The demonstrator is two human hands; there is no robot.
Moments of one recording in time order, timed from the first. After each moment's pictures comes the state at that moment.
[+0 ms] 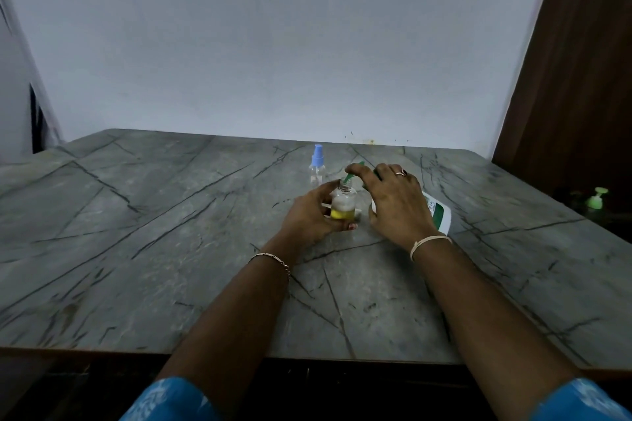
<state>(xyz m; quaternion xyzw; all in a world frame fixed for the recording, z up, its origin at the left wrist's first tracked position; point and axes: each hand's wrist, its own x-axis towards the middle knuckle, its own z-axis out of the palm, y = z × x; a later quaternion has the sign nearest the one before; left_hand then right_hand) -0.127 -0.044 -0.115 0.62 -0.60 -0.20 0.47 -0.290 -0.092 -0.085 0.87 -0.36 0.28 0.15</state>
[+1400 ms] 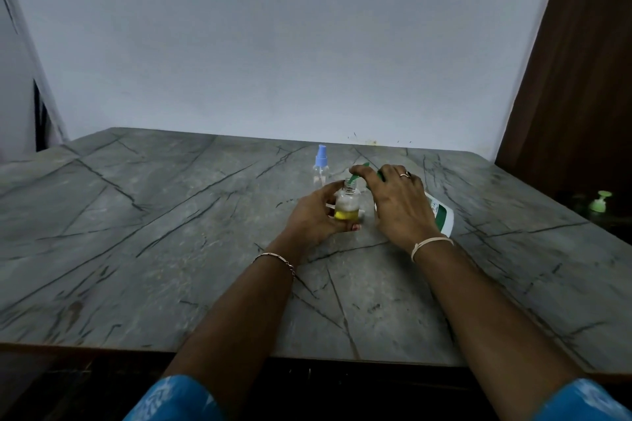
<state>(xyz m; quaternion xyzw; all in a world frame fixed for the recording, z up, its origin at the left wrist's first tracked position) -0.128 -0.042 -0.114 0.61 -0.60 -0.21 0.47 -0.286 -0.090 -0.087 0.86 -0.39 0.27 0.17</state>
